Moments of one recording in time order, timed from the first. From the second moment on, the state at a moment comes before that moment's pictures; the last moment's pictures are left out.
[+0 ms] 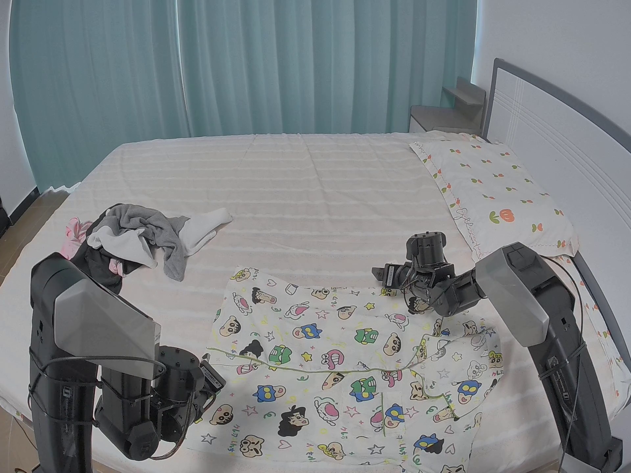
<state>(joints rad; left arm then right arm) -0.46 2.36 -0.18 -1.55 0.38 -0.98 0.32 2.79 -1.81 -0.49 -0.08 0.29</state>
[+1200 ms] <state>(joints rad) -0.46 2.36 -0.18 -1.55 0.38 -0.98 0.34 2.84 -1.94 -0.64 -0.20 0.31</state>
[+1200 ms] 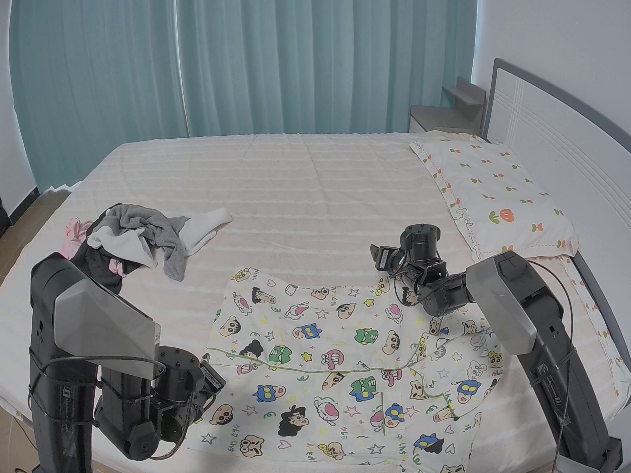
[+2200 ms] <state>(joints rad) -0.45 2.32 -0.16 -1.55 0.36 -0.99 0.23 2.32 -0.72 -1.21 -0.06 0.60</state>
